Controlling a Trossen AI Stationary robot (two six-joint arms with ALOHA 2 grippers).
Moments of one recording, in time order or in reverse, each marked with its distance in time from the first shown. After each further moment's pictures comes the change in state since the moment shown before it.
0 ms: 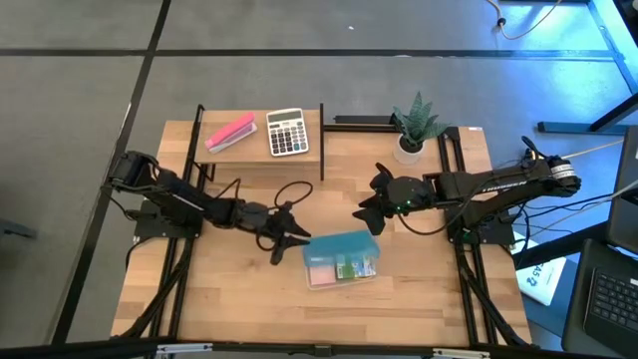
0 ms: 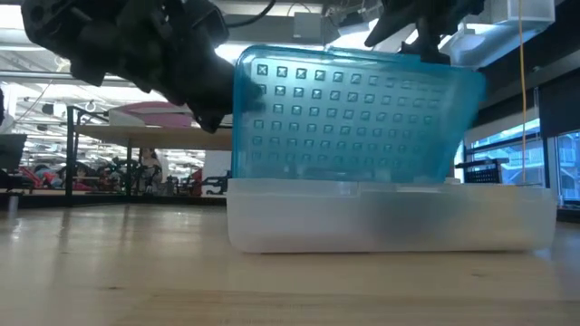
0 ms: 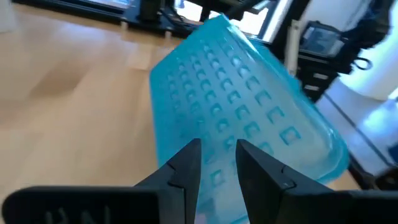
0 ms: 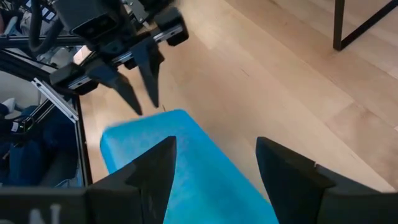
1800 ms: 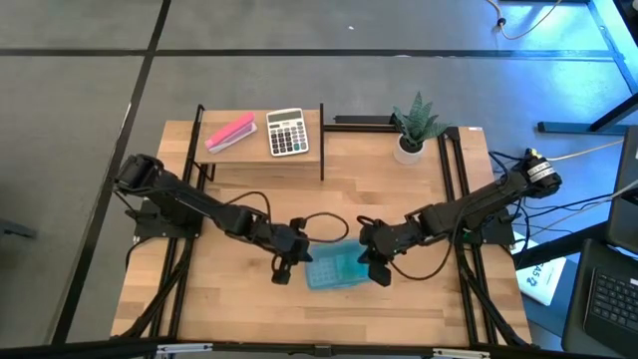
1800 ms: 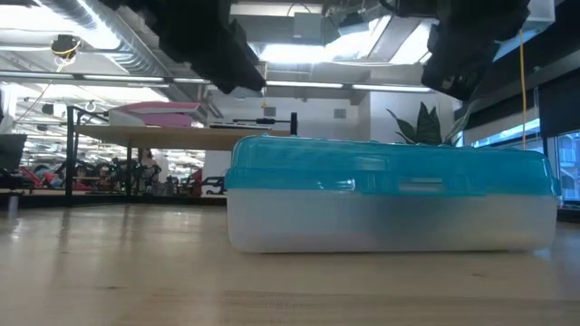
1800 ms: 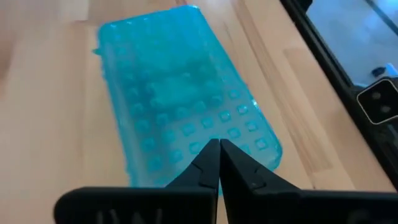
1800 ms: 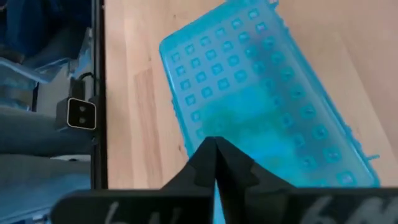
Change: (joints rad) left arm -0.124 0.063 0.434 -0.766 0.002 0.153; right arm 0.267 0.210 -0.001 0.037 -0.126 -0.121
